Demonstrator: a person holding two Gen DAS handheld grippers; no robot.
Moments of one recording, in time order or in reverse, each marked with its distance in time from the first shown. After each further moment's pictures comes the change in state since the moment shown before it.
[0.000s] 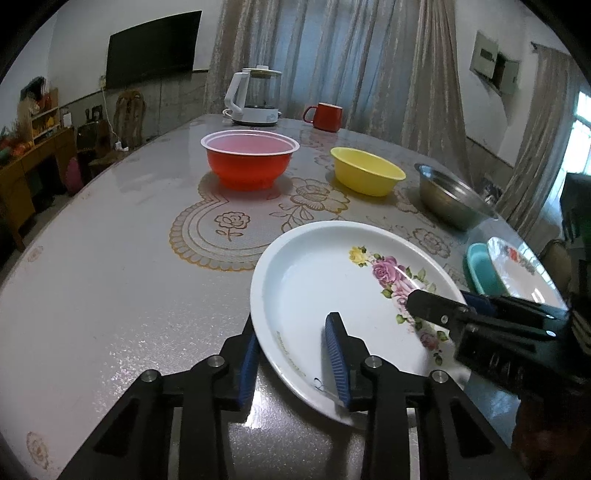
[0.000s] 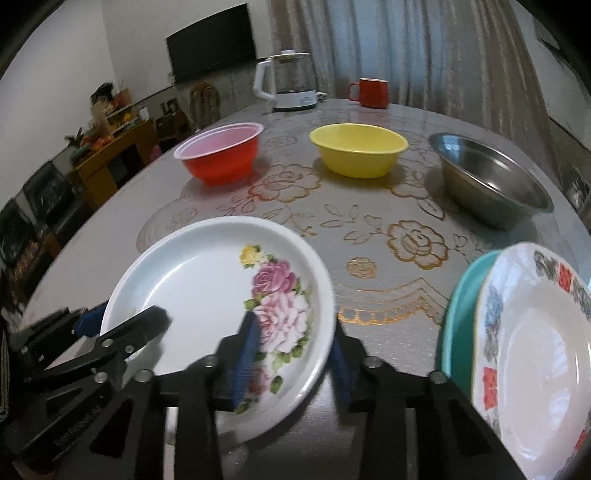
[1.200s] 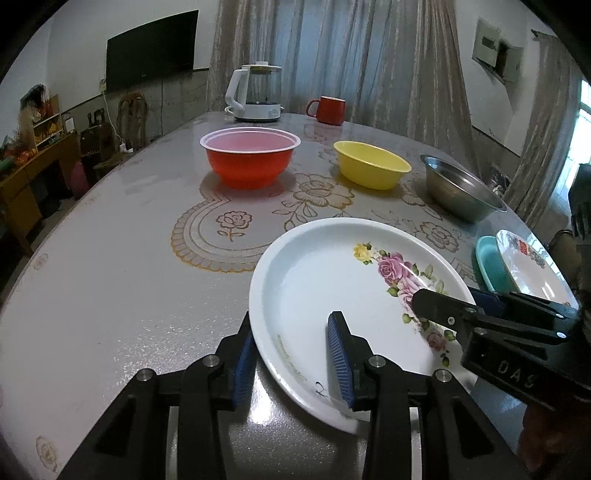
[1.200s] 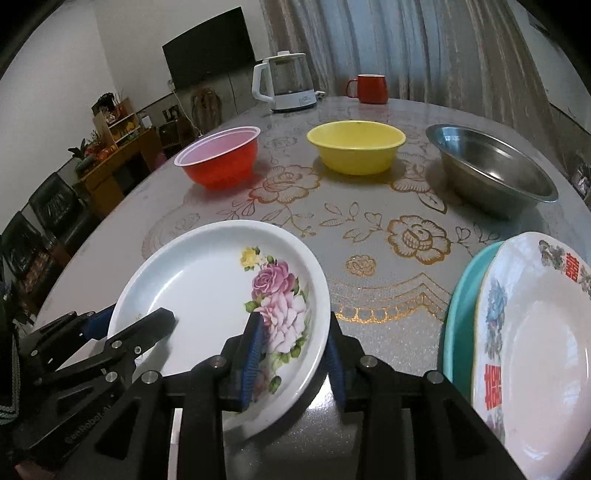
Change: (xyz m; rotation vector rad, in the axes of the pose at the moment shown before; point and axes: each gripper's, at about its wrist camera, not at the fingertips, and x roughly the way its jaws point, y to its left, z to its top) left arm 0.006 -0.006 0.003 0.033 0.024 0.054; right arm 0.003 -0.004 0.005 0.015 0.005 0.034
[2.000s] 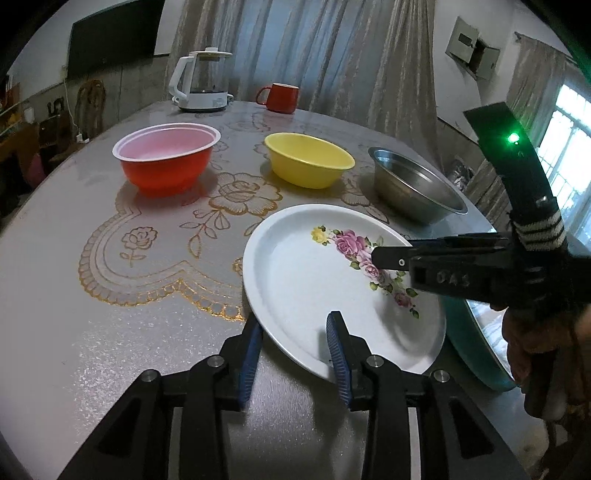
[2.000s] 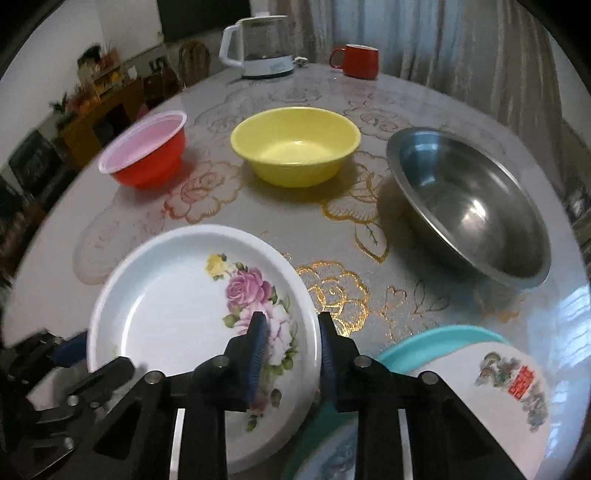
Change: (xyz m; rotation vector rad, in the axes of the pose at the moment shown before) left arm 0.021 -0.044 0.026 0.018 0.065 -0.170; right arm 0.028 -0.059 0.063 -0.123 0.200 -0.113
